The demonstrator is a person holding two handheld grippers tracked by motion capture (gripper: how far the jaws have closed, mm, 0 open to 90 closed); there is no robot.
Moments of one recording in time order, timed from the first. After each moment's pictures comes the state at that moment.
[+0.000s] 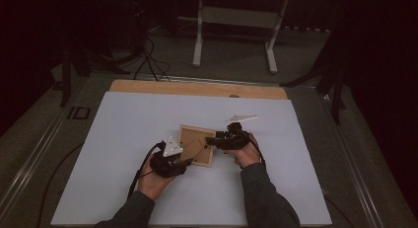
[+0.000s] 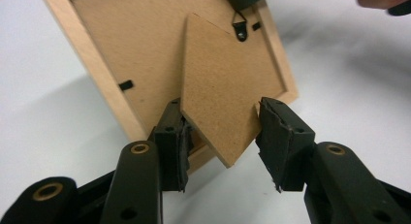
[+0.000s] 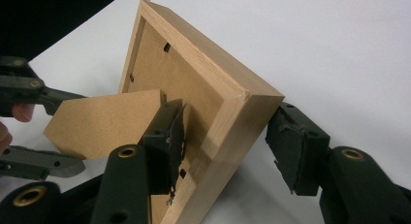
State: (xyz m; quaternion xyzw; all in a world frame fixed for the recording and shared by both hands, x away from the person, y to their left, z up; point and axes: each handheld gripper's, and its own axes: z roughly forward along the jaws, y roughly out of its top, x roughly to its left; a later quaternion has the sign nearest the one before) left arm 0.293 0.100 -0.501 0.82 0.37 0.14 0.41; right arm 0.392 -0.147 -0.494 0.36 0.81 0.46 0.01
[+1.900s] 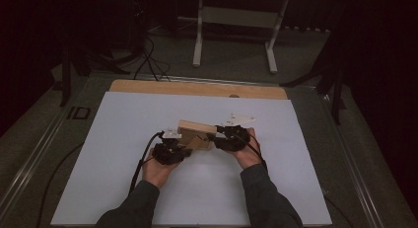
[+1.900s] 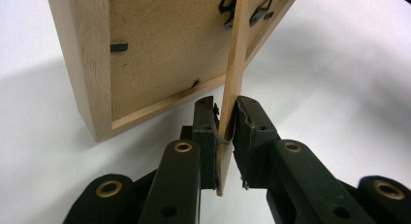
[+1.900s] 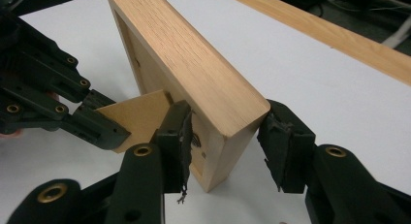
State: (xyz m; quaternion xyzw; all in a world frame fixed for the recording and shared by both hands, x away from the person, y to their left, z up) left arm 0.332 0.102 -0.508 0.81 0.42 0.07 0.41; right arm 0.369 -0.136 -0.463 0.30 0.83 0.44 0.16
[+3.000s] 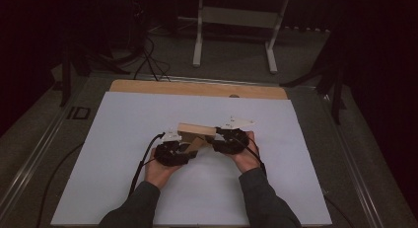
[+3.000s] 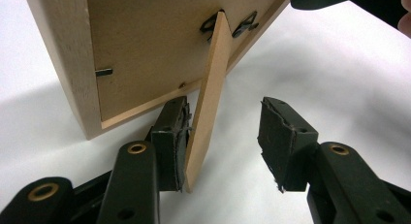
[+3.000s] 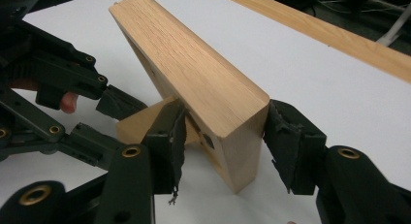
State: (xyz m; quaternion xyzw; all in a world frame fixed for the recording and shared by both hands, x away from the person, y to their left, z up) left arm 0.331 0.103 -0.518 0.79 0.39 0.07 0.46; right arm 0.361 -0.133 -0.469 0.30 0.83 0.45 0.16
